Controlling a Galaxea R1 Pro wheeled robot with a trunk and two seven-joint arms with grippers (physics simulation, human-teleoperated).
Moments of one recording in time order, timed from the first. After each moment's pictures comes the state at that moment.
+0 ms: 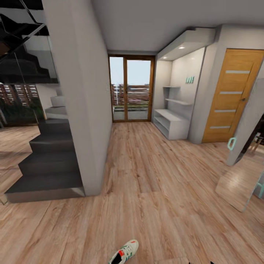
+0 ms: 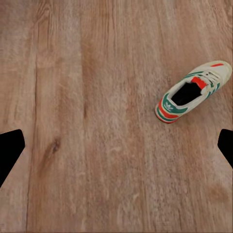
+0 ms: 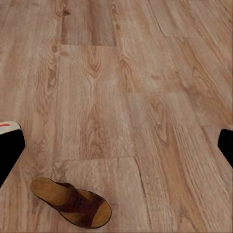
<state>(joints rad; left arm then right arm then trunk) -0.17 0.06 0.01 -0.35 0.02 -0.26 -0.01 -0.07 -0.13 0.00 -0.52 0.00 -0.47 0.00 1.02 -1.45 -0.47</state>
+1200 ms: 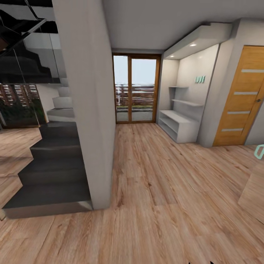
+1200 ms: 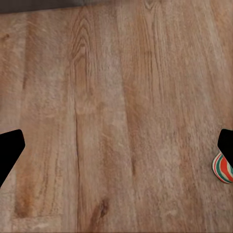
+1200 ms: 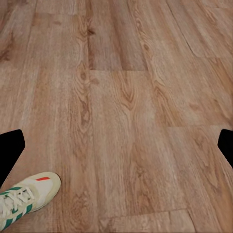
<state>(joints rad) -0.17 0.06 0.01 -0.35 0.02 -0.26 -0.01 -0.07 -0.13 0.00 -0.53 0.00 -0.47 0.00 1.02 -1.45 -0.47</state>
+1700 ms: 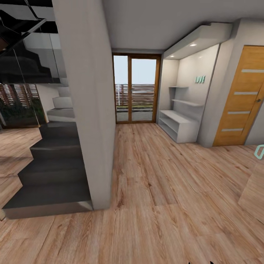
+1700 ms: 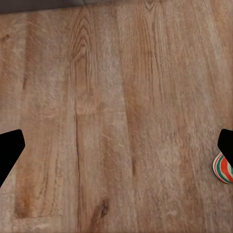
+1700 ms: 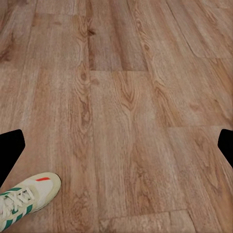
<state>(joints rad) -0.17 0.06 0.01 -0.35 0.02 -0.26 -0.01 -0.07 -0.13 0.00 -0.53 0.00 -0.47 0.00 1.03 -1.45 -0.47</state>
